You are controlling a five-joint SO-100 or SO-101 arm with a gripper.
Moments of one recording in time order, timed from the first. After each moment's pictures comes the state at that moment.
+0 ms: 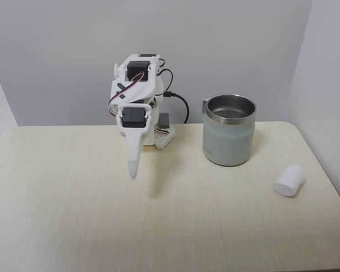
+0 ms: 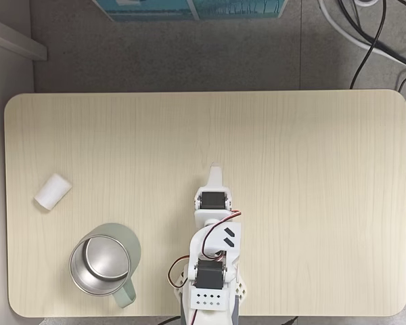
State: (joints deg) arm 0.6 -4.7 6.5 46.5 -2.3
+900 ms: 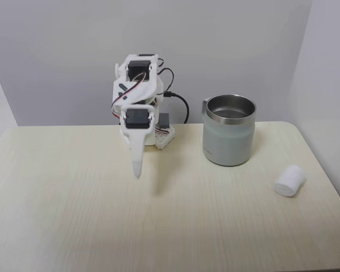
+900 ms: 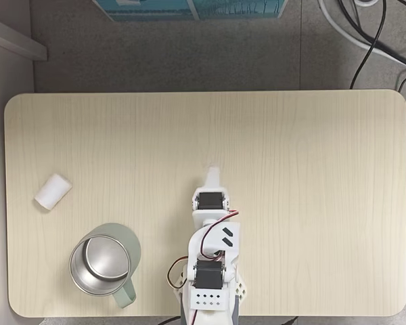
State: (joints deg) arm -1.7 -4.7 9.1 52.3 -4.2
